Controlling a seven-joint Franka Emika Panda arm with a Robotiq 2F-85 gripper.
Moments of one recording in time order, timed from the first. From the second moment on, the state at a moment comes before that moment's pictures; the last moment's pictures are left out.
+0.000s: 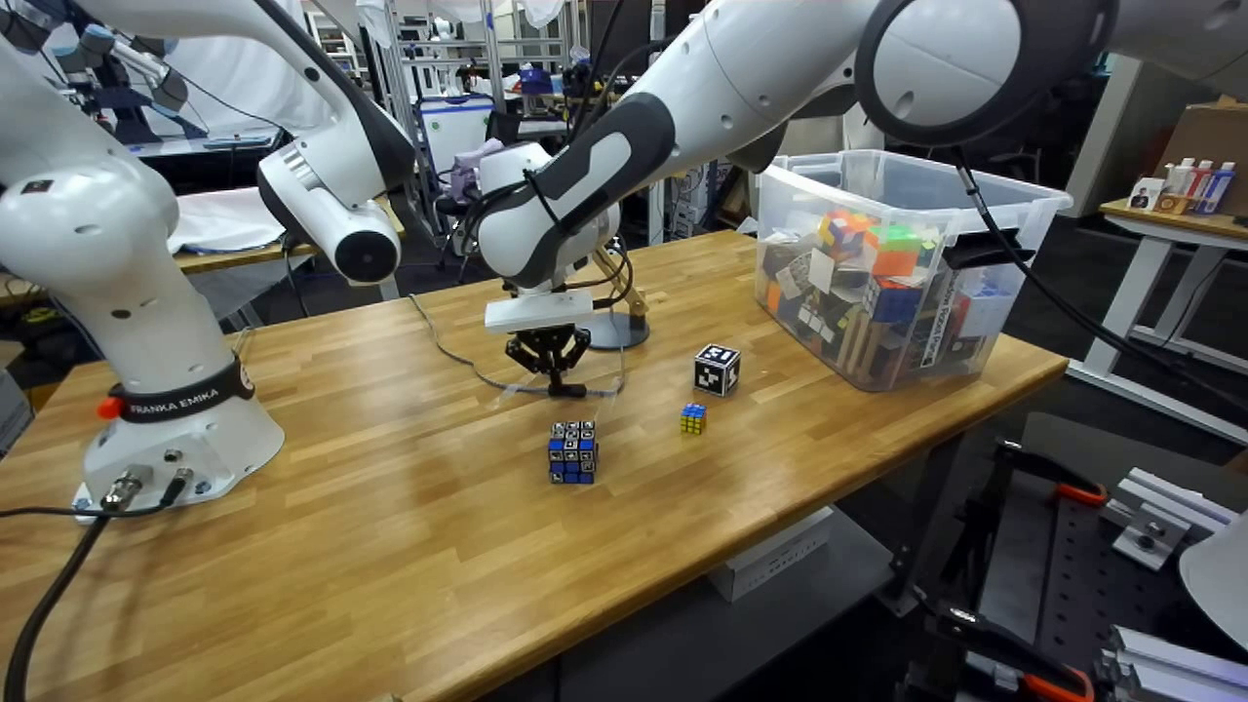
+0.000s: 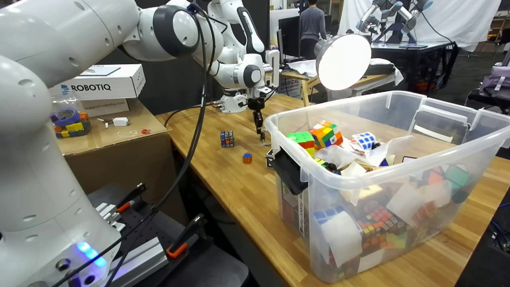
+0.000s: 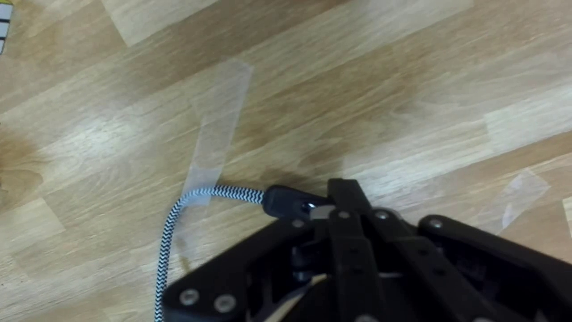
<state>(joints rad) 0.15 1.17 -0.08 -1.04 0.01 2.17 0.86</state>
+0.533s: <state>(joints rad) 0.15 1.17 -0.08 -1.03 0.01 2.17 0.85</state>
